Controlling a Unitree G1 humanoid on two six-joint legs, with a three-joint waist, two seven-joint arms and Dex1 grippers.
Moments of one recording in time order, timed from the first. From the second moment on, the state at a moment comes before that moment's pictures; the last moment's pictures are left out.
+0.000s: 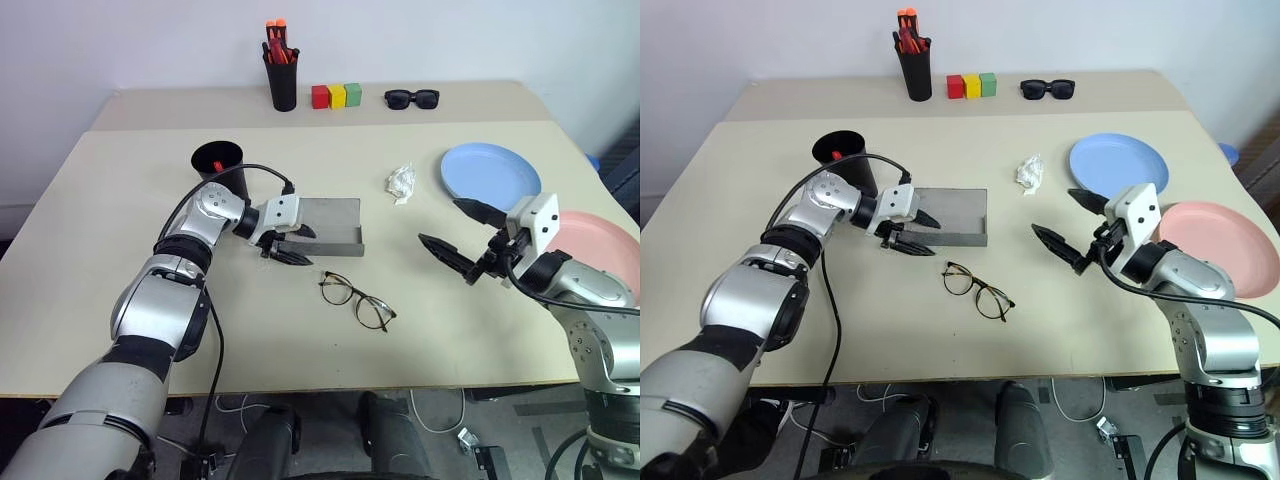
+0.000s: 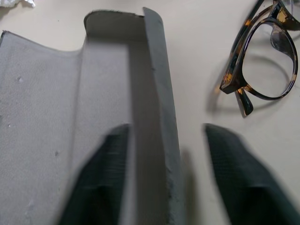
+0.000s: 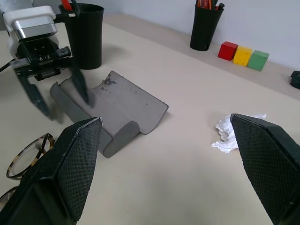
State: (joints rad) left arm -1.16 0.35 -0.20 1.29 0.15 -0.46 -1.42; right arm -0.18 -0.65 -0.24 -0.27 0.49 0.34 0.77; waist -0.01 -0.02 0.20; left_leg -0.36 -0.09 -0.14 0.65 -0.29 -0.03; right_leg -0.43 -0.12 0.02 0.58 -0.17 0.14
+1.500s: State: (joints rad) left arm -0.21 0.72 0.18 -0.09 -0.58 0.34 -1.43; right arm -0.50 -0.62 0.23 -0.59 0.56 1.31 0.45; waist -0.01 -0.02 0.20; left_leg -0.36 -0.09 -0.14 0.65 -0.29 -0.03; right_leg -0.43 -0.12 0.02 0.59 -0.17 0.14
